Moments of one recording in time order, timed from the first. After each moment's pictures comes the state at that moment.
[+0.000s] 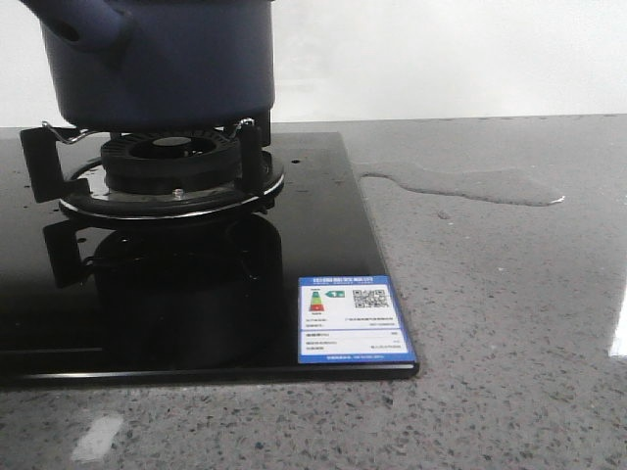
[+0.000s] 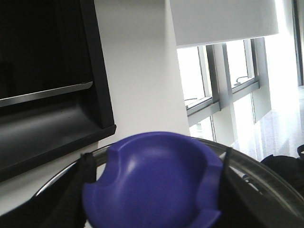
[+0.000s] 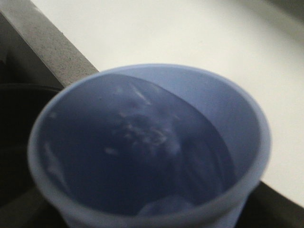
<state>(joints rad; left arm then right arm) -0.04 0.95 -1.17 -1.57 0.80 1.57 0.60 1.64 -1.46 -0.29 0.13 -0.18</state>
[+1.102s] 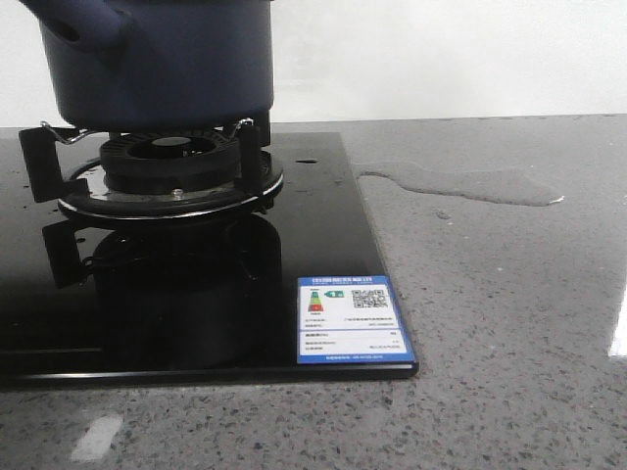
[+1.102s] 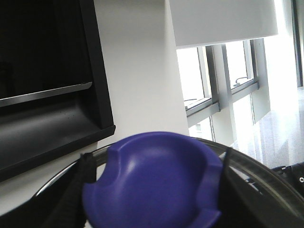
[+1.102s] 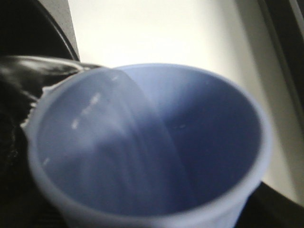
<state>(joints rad) -0.04 0.95 -1.17 -1.57 0.80 1.57 0.60 1.69 -1.49 -0.99 0.11 -0.18</state>
